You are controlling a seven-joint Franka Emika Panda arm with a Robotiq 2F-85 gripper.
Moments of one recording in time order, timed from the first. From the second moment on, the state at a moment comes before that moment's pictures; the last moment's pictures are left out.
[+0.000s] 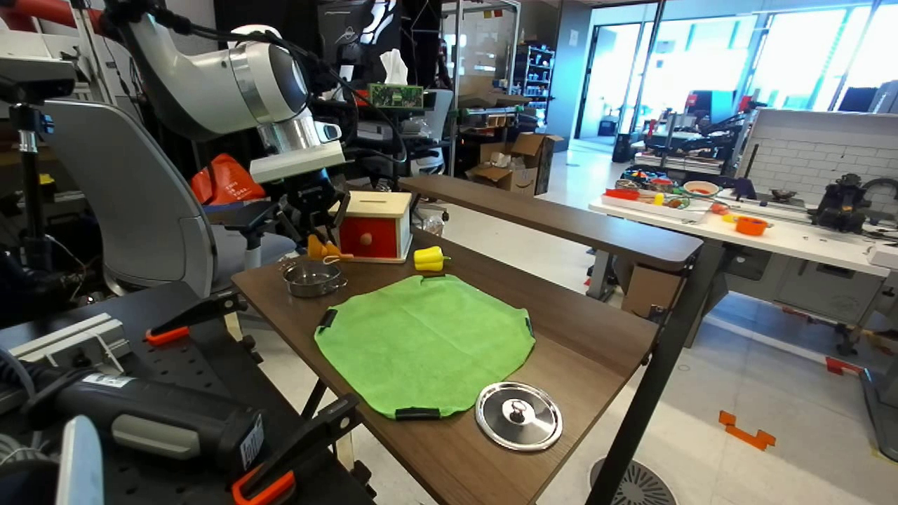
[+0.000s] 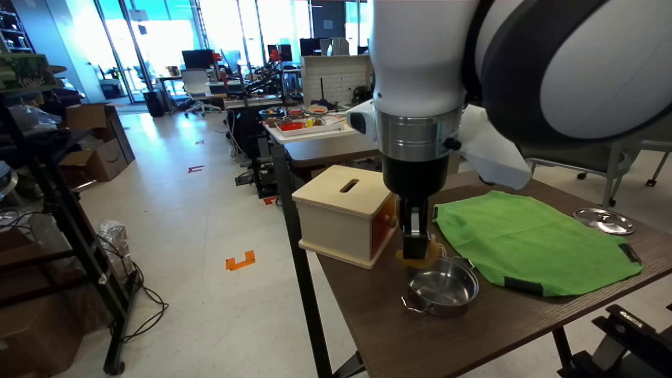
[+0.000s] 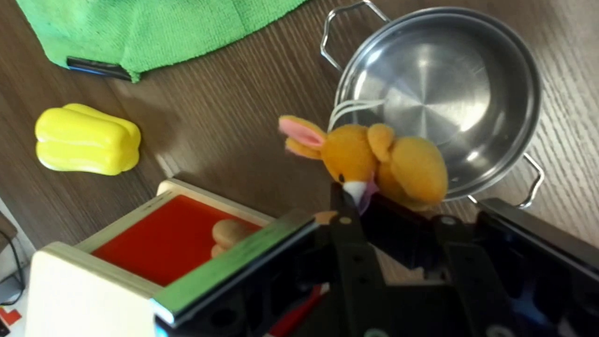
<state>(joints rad) 0.40 0.63 0.06 -2.02 -0.65 2.67 -0.05</state>
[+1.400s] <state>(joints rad) 0.36 0.62 0.03 -2.13 -0.66 2.81 -0.06</state>
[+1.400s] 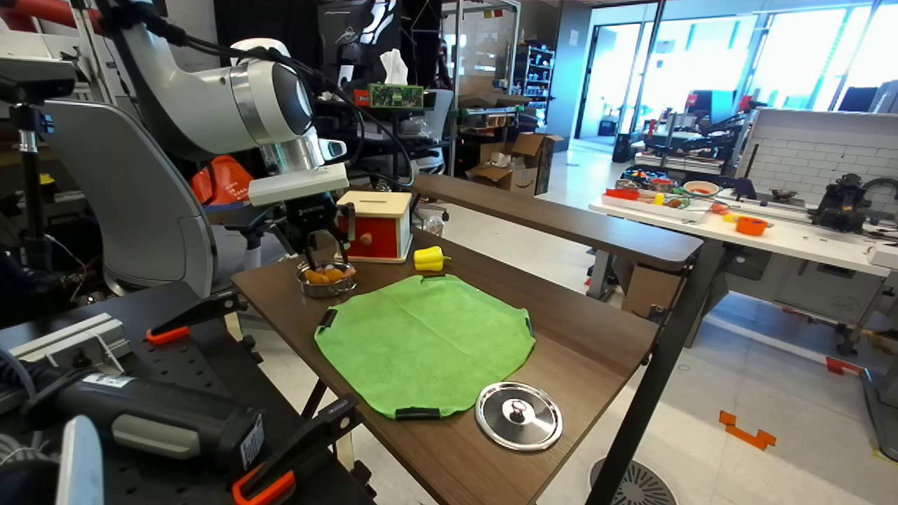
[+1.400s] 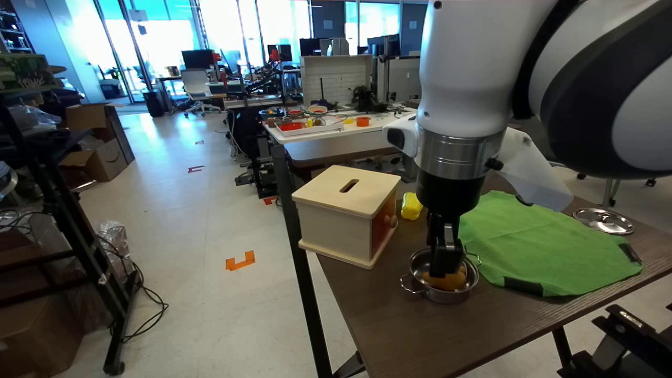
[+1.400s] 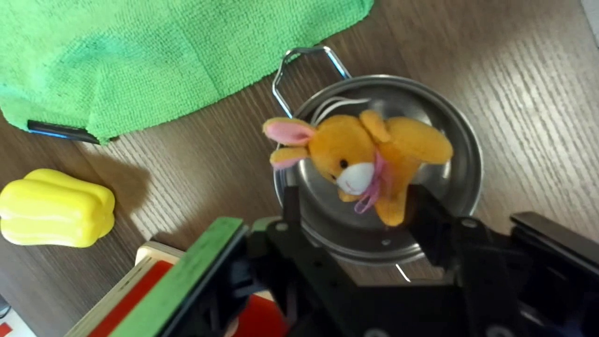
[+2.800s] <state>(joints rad) 0.27 0.43 -0.01 -2.37 -0.64 2.74 -0.05</state>
